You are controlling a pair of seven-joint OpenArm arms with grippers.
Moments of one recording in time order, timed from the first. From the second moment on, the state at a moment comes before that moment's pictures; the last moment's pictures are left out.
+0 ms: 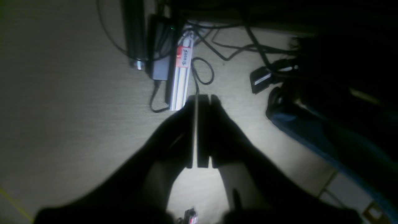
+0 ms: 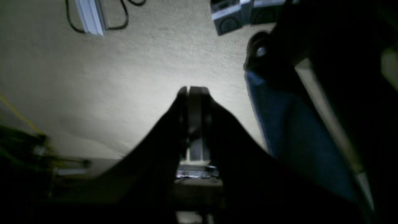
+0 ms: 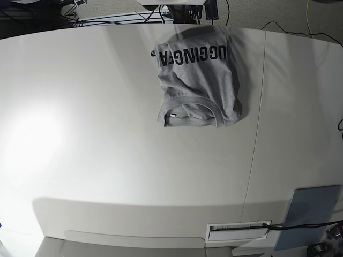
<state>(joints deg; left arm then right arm) 31.0 -8.8 -16.3 34.9 -7.7 -38.7 0.2 -32.5 19.0 6.2 45.7 1.0 18.8 -20.9</state>
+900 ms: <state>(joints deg) 10.0 -6.6 -0.7 14.1 -13.7 -19.2 -3.4 -7.2 14.2 6.2 12.3 -8.5 17.0 6.4</state>
